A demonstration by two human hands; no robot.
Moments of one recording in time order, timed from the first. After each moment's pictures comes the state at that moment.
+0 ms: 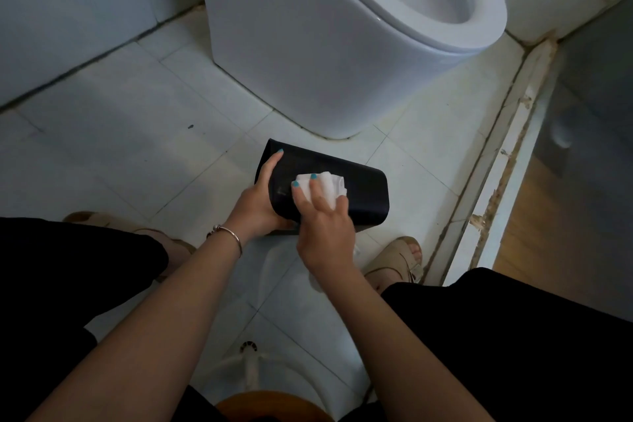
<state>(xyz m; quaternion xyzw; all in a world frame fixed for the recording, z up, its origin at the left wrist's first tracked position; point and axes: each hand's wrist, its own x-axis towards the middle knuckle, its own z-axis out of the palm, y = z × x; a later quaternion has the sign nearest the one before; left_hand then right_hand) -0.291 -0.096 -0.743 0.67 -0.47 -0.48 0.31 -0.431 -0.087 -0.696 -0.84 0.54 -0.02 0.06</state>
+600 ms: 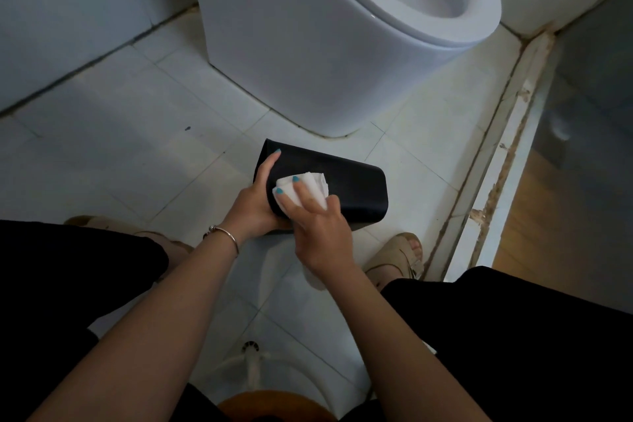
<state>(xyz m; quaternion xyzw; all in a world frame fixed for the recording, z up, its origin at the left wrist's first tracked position) -0.289 -0.096 -0.743 0.68 -0.48 -0.47 0.30 -0.440 -0.088 -0.702 -0.87 0.48 -0.05 0.08</state>
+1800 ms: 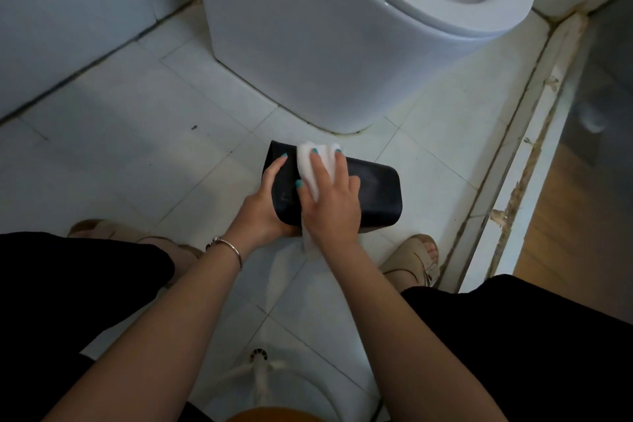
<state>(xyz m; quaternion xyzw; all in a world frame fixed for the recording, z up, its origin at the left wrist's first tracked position) -0.290 -0.095 -0.736 0.67 -0.46 -0.49 0.32 -0.417 -0.135 -0.715 -0.76 0.63 -0.11 0.12</state>
